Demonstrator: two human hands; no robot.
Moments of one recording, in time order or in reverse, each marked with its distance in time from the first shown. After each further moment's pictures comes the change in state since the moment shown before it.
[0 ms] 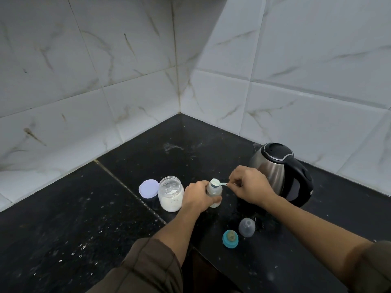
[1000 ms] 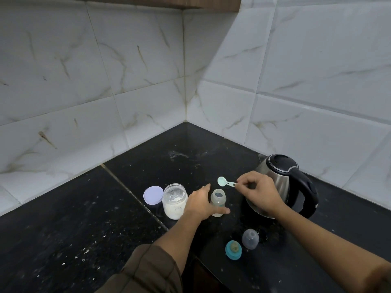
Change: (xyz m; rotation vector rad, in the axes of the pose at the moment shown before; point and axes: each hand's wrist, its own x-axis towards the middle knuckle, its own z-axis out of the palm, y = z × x) left_hand 0.001 -0.004 -0.006 -0.077 -0.095 0.001; right_hand -0.004 0.001 -0.011 0.536 0.153 0.159
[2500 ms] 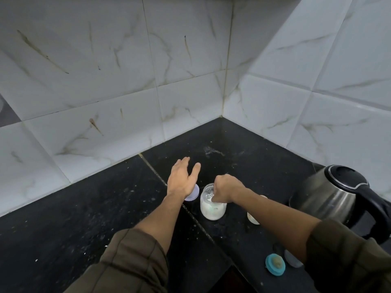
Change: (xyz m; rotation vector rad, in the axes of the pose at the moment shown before) left_hand 0.016 -0.117 -0.125 -0.082 0.499 -0.068; right_hand 0.072 -0.113 0.176 -0.745 -0.760 0.060
